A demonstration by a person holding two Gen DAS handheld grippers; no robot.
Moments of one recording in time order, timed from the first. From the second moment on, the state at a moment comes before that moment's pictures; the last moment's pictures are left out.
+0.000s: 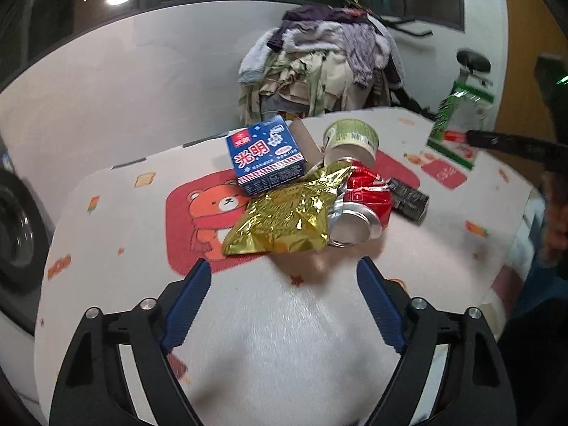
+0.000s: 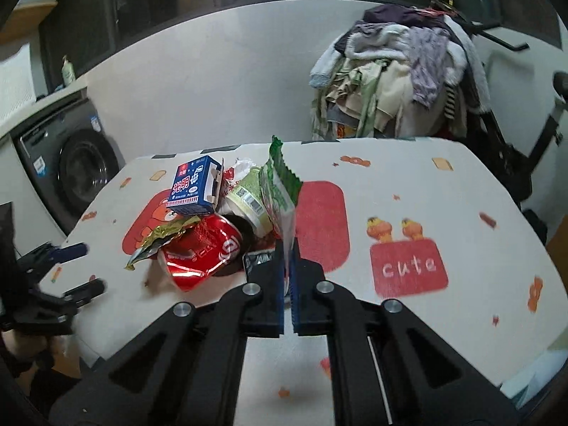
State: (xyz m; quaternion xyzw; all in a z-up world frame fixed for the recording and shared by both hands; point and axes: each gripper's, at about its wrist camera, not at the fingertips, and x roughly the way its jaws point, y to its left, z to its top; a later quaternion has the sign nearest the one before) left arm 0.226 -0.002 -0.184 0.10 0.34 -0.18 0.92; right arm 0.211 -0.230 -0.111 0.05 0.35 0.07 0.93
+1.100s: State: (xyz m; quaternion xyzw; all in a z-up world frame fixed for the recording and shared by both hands) left arm 0.206 0.014 -0.096 0.09 0.36 -0.23 0.90; right arm 0.140 -0.218 -0.106 0.08 0.35 0.08 0.93
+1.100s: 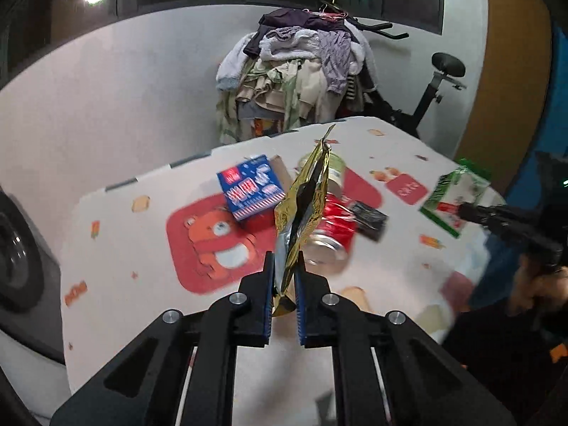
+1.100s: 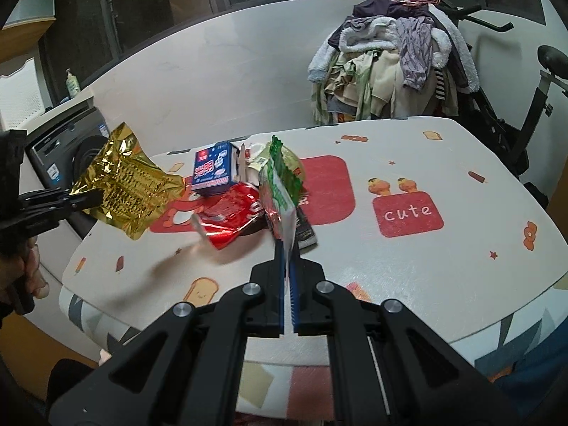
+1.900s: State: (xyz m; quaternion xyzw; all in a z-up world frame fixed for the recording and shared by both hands) left arm 0.011 -0.006 -0.141 0.05 0.41 -0.30 0.86; right arm 0.034 -0.195 -0.096 0.05 0.35 0.12 0.93
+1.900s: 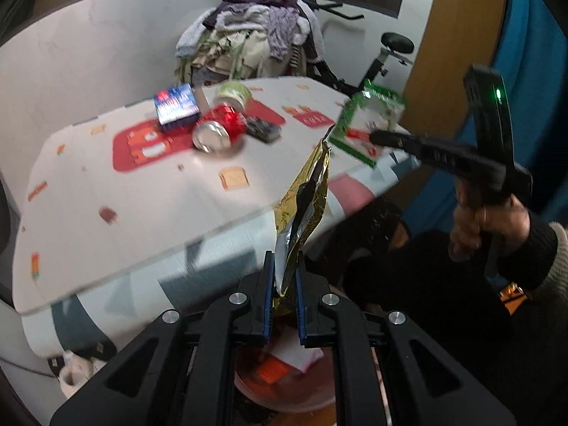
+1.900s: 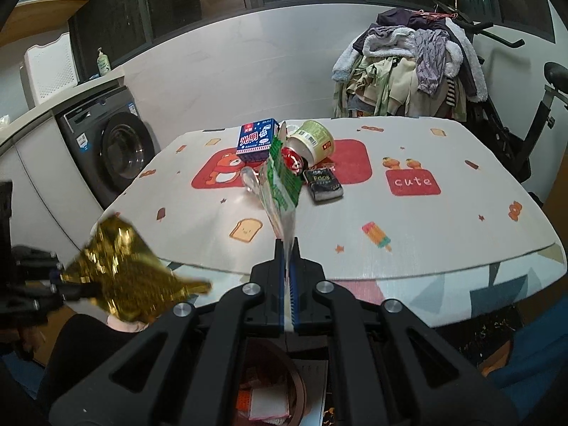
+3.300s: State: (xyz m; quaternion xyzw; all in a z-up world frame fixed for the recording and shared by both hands) left arm -0.008 0.023 -0.192 0.03 0.35 -0.24 0.91; right arm 0.002 -0.127 -0.210 -0.01 0.50 0.21 0.84
